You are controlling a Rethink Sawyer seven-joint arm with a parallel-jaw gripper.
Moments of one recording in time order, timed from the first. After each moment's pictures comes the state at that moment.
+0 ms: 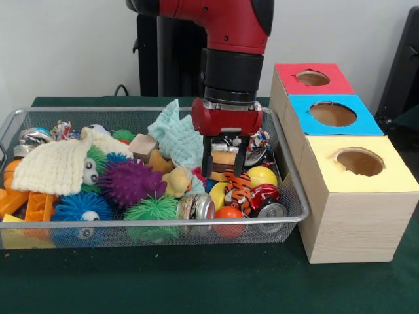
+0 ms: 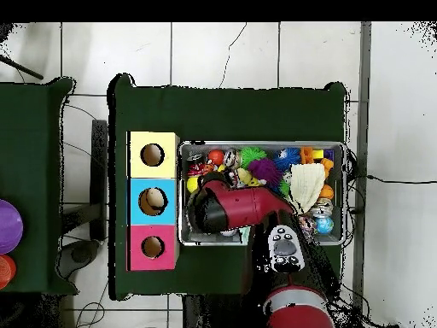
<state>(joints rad) -0.22 -0.55 0.02 1.66 -0.40 0.11 1.58</state>
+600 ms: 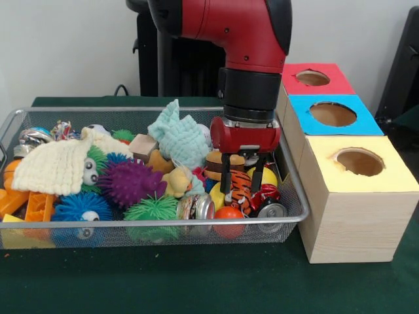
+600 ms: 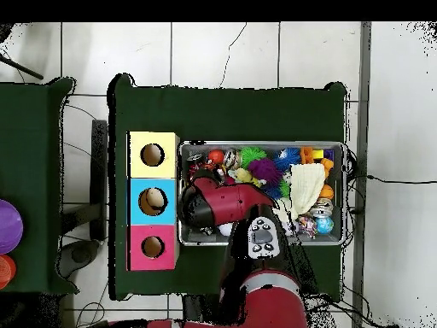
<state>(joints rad) -0.14 -0.47 -0.02 1.61 -0.34 0.04 1.58</state>
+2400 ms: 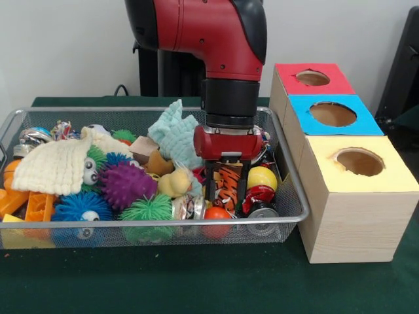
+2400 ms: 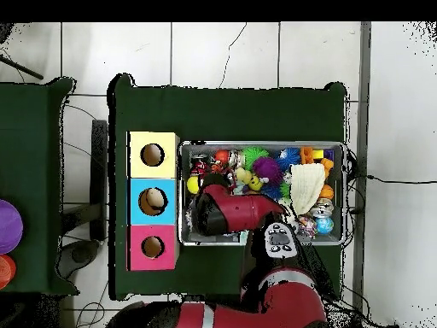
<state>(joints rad) -0.21 -0.43 -0.02 1.66 -0.34 -0.14 1.58</state>
